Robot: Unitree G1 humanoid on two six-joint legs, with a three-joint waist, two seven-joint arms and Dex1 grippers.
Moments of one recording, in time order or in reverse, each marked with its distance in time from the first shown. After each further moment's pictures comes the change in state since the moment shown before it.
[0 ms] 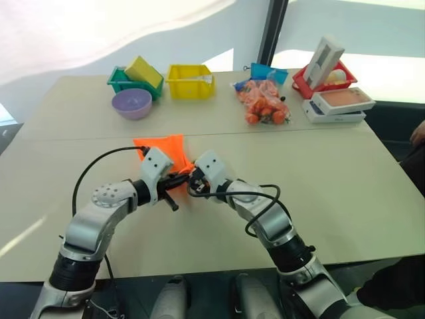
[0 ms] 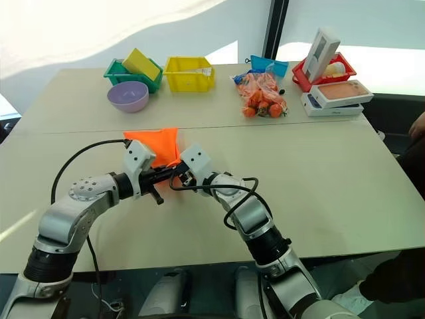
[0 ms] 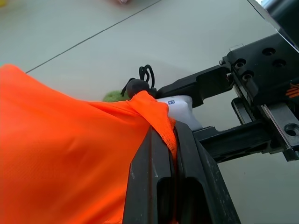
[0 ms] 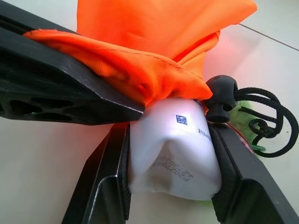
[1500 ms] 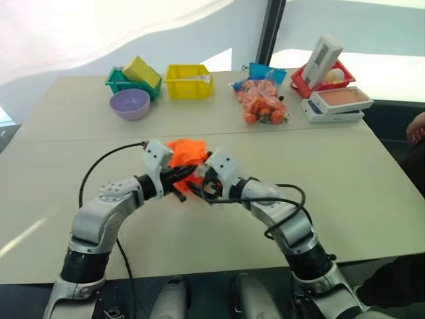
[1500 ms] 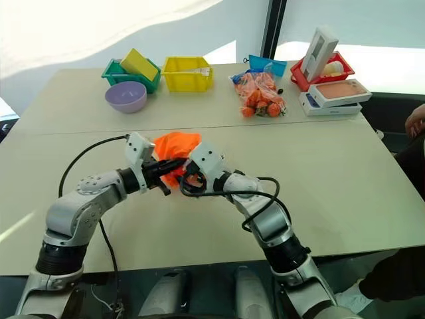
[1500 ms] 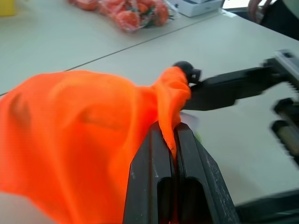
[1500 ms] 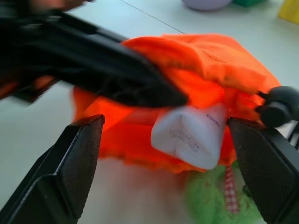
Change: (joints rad) left arm -0.049 -0.060 0.086 0.090 -0.132 0.011 0.063; right arm 0.090 -0.144 -0.052 -0.256 0.124 -0.016 0.190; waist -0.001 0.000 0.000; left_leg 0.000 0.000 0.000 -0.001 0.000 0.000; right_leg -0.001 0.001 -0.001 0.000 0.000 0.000
